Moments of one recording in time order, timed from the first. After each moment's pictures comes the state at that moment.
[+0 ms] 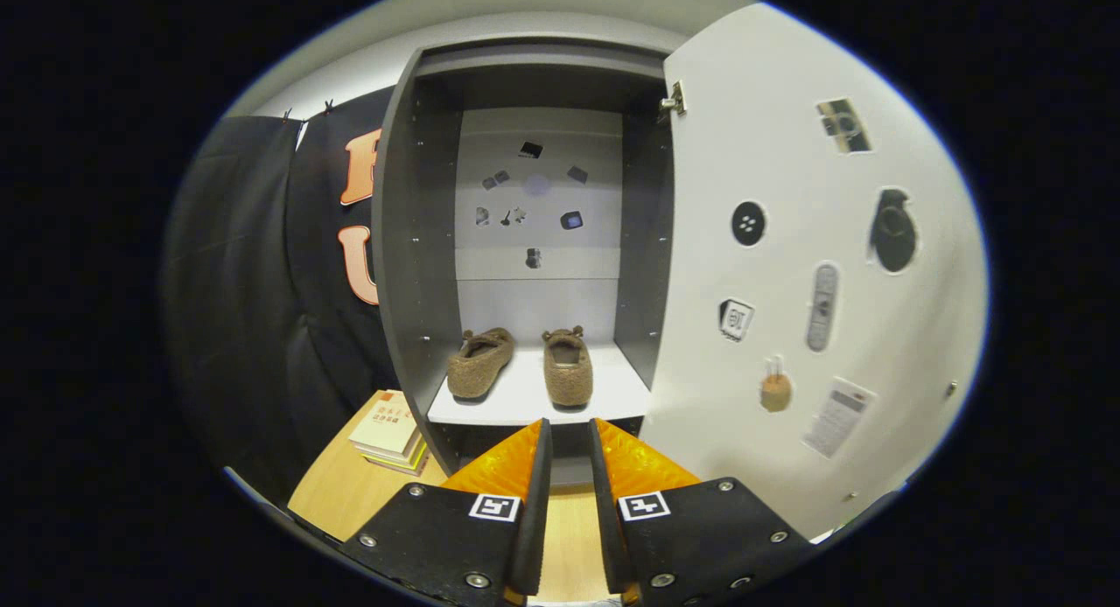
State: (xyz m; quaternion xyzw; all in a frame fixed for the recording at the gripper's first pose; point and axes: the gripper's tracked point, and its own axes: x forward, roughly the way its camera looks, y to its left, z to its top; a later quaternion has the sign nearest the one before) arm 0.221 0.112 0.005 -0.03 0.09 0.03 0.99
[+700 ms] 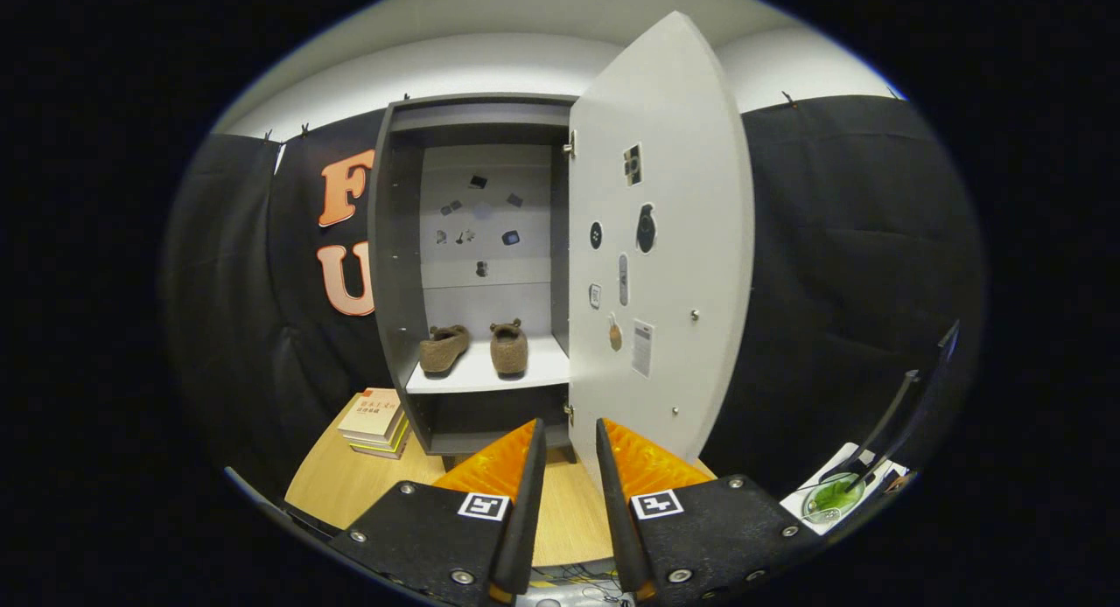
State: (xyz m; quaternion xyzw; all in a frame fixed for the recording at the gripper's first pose) arm 0.080 0.027 0.009 0.00 0.08 -0.04 1.00
